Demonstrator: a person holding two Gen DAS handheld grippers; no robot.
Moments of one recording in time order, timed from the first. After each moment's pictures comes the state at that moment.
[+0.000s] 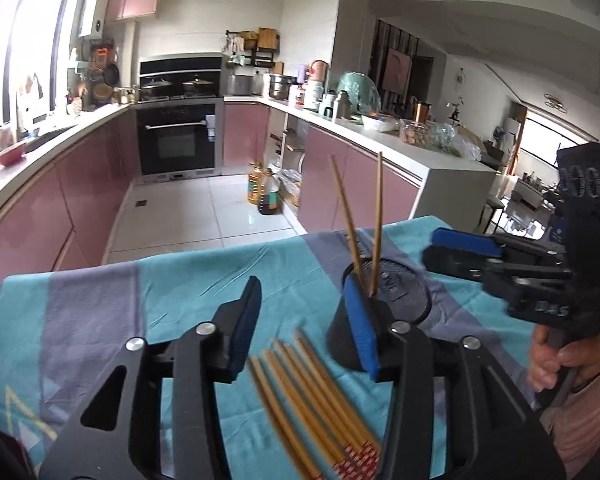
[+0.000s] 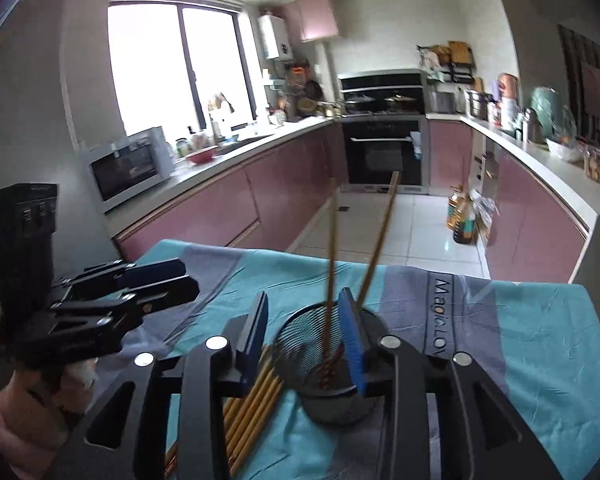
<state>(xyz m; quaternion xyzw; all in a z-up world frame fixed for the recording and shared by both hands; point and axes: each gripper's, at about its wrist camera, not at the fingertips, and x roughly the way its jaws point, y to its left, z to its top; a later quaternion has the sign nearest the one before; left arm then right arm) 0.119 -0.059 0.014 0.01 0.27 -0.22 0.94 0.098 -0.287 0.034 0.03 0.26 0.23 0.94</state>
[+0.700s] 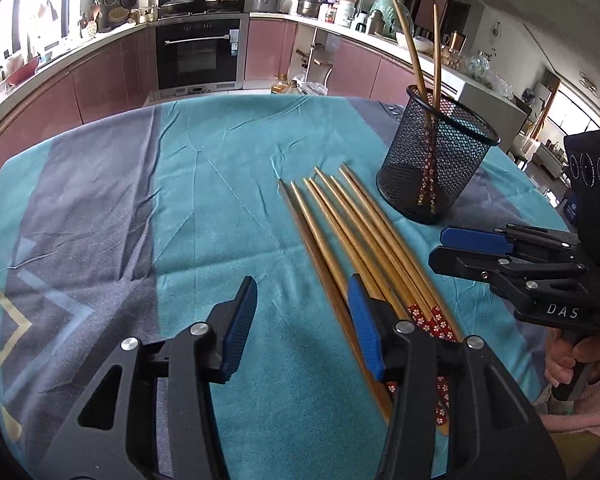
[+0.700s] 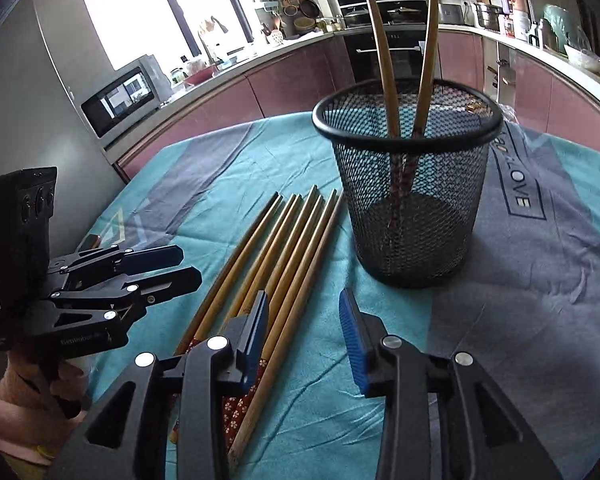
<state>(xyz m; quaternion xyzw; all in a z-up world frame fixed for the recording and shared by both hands) 0.099 -0.024 -0.100 0.00 0.41 -0.18 0.89 0.088 -0.247 -0.076 0.05 0.41 0.24 0.88</state>
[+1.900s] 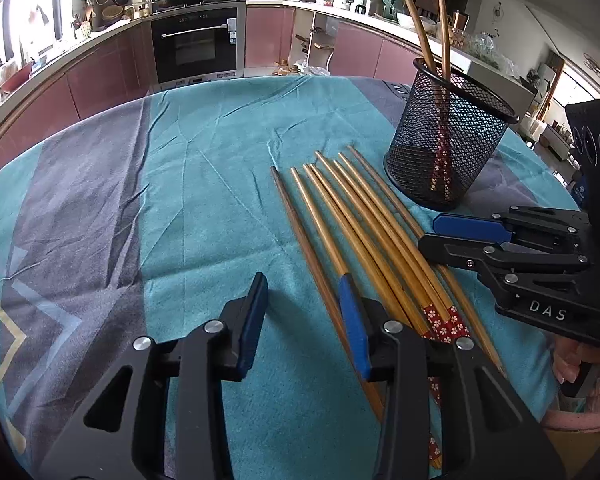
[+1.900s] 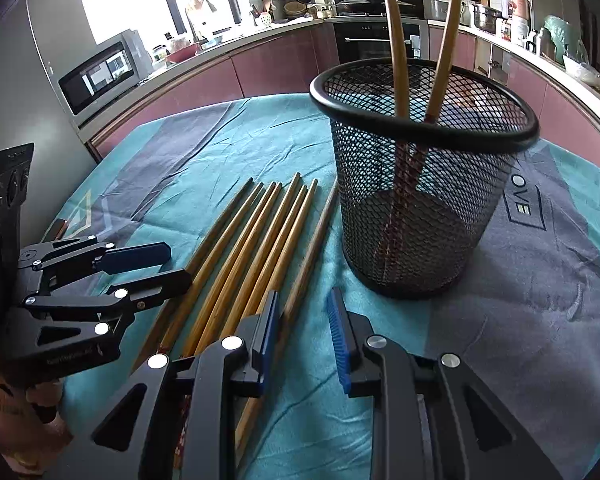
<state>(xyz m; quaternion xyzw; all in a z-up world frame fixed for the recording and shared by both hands) 0.124 -0.048 -0.115 0.03 0.44 -0.17 0.88 0.107 -0.224 -0.088 0.01 0.43 0.20 0.88</state>
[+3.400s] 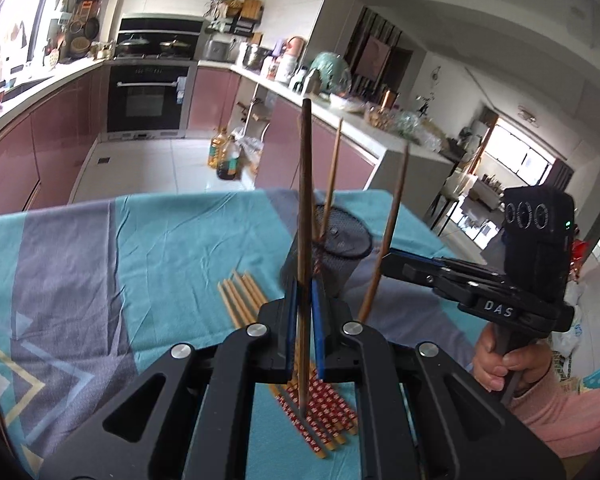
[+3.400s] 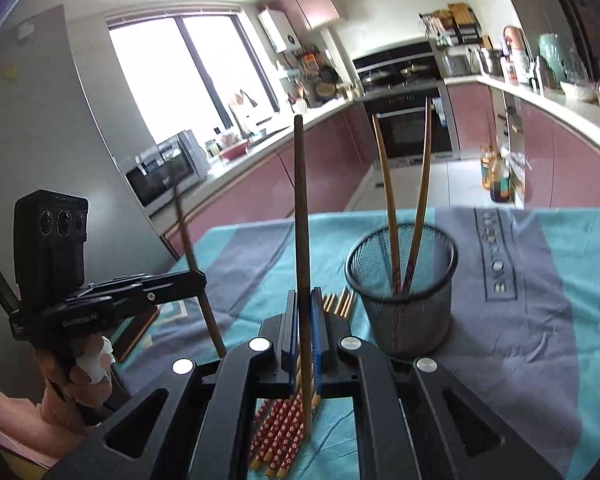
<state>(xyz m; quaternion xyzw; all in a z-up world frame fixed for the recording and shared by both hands) 0.084 -0.036 0.012 -0.06 0.32 -0.30 0.90 0.063 -0.284 0.013 0.12 0.28 0.28 0.91</state>
